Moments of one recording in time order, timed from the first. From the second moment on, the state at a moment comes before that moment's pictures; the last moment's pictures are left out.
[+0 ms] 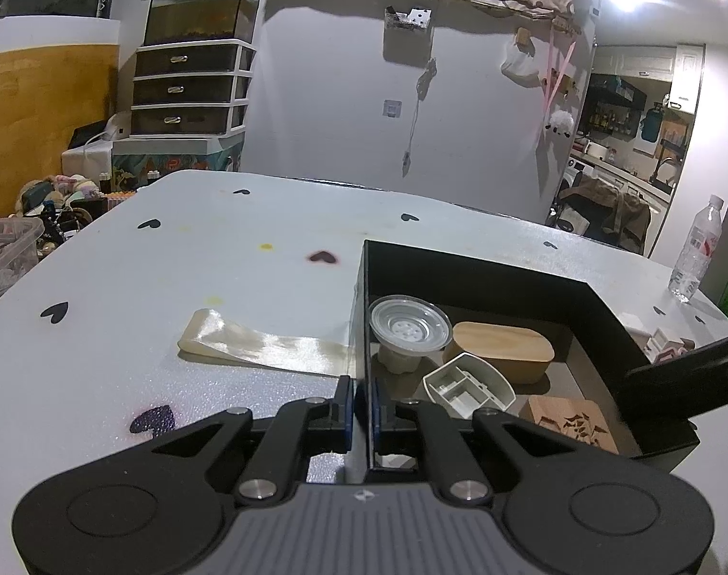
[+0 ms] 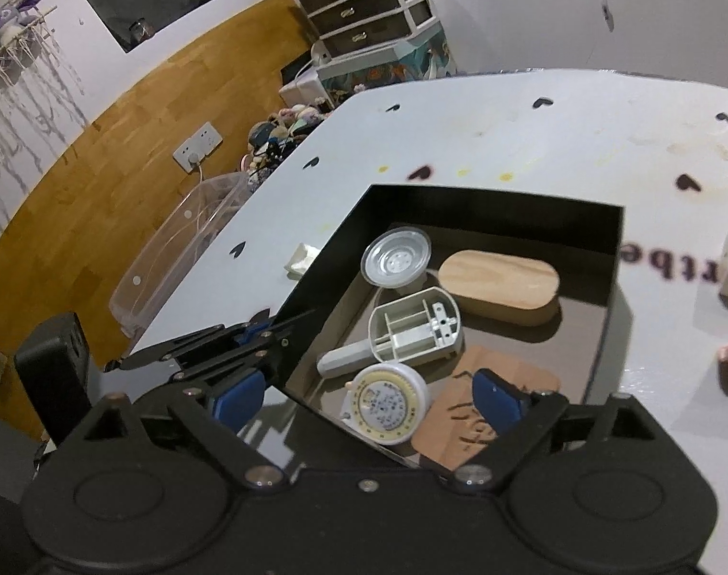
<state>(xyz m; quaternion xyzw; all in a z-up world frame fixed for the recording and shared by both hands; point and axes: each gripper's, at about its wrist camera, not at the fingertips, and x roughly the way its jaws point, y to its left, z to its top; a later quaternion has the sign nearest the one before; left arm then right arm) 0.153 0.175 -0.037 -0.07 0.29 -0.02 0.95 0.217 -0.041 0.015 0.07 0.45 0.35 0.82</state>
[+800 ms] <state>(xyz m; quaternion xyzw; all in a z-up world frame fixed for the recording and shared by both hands) 0.151 0.173 -0.036 -0.07 0.29 -0.01 0.95 0.159 -0.155 0.010 0.05 0.30 0.22 0.93</state>
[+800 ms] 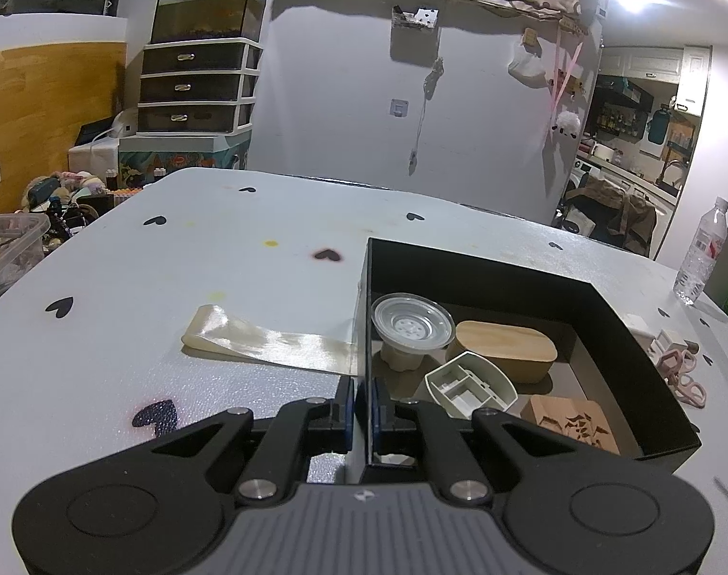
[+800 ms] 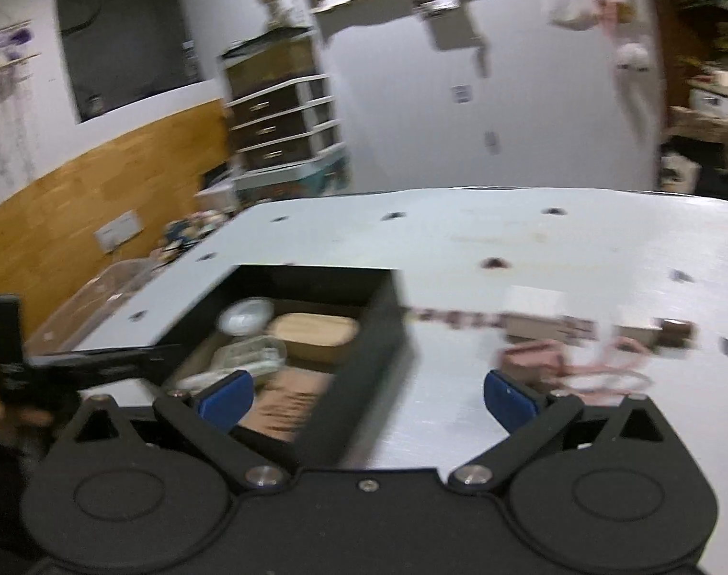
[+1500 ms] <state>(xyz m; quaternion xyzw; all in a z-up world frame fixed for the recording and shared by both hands) 0.152 0.174 -0.035 -0.07 0.29 -0.01 0.95 0.222 -0.160 -0.042 -0.11 0.28 0.14 0.94</state>
